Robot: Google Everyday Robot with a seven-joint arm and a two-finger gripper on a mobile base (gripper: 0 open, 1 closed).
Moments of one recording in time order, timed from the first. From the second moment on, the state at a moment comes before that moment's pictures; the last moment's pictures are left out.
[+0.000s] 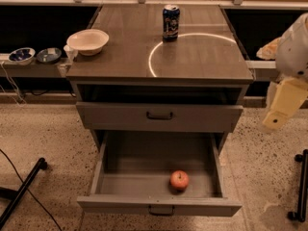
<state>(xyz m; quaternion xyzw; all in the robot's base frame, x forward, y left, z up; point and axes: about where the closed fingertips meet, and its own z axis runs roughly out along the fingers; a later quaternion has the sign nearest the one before) 0.449 -0.224 0.942 -0.59 0.79 0.00 0.18</state>
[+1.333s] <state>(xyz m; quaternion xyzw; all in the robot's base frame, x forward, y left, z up) 0.488 -0.242 0.777 -0.58 0.76 0.15 0.26</state>
